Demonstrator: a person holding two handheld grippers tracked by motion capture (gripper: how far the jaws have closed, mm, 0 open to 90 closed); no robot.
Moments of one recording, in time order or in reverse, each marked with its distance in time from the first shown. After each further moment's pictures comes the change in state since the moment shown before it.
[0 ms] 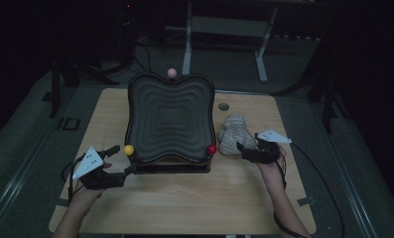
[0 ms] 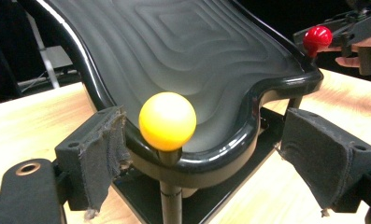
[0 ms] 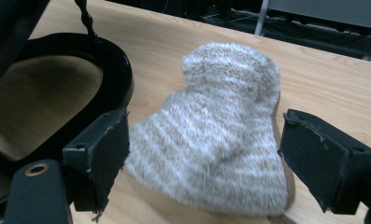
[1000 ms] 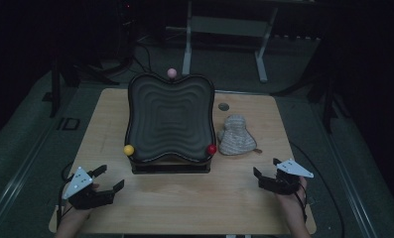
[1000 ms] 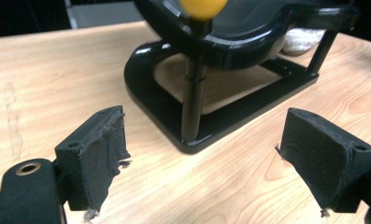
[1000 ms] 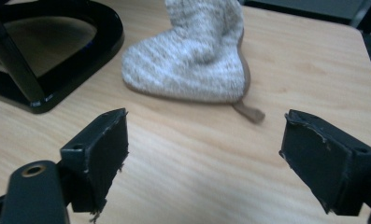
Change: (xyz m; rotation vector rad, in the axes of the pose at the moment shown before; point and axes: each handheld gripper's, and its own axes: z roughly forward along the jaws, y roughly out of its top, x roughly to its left) left arm -0.004 -0.055 -0.033 0.109 0.105 -0.085; right arm 0.003 -0.067 -0.076 0.013 -0.080 0.018
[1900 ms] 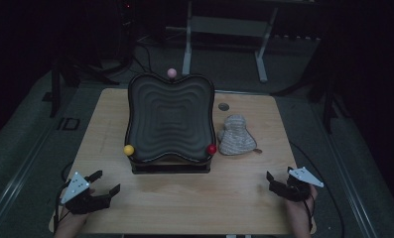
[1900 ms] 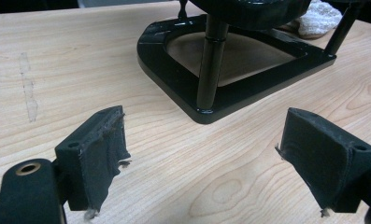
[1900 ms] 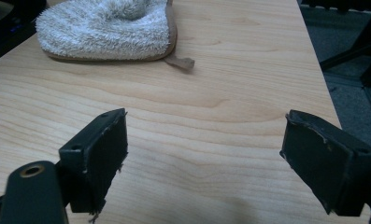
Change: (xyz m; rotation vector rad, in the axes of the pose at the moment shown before) left arm 0.005 -0.019 -0.004 0.026 0.029 -0.018; right arm -0.028 -0.036 -0.004 0.021 -0.157 0.101
